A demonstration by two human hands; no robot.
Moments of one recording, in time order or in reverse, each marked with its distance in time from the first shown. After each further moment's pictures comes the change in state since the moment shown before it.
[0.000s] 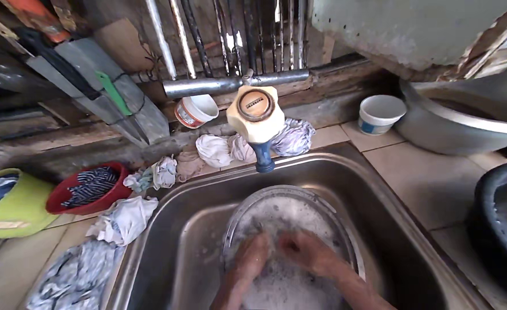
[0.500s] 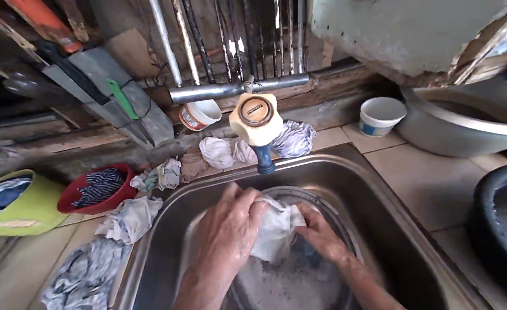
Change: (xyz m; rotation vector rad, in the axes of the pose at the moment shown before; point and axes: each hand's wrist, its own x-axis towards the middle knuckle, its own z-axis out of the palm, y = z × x) left_hand -0.086 0.050 -0.104 0.156 0.916 0.334; right_hand 0.002 0.001 -0.014 0.626 0.430 -0.194
